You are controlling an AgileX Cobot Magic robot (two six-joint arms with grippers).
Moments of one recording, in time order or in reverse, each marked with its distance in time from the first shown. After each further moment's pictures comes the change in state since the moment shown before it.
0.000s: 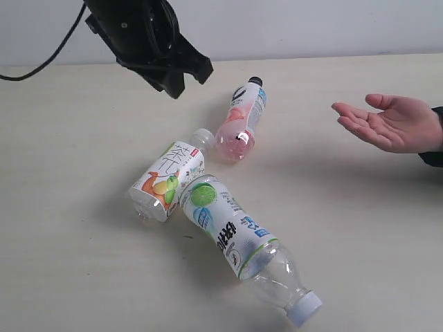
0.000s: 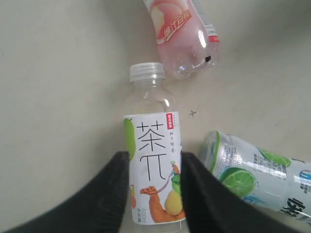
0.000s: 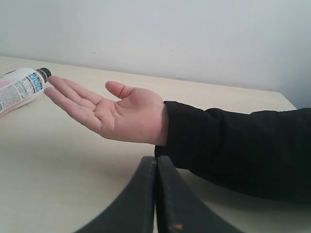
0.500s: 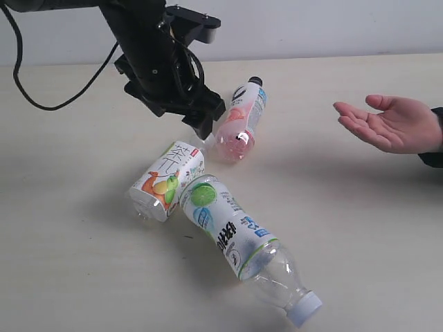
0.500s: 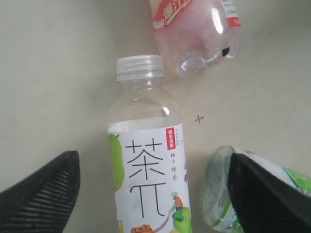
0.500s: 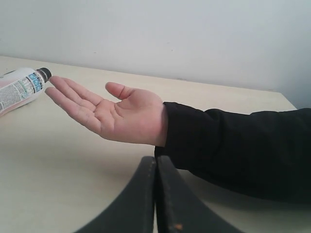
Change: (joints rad) left arm 0.000 0.155 0.000 -0.014 -0.063 0.002; right arm 0.000 0.000 0.000 0.000 0.000 0.000
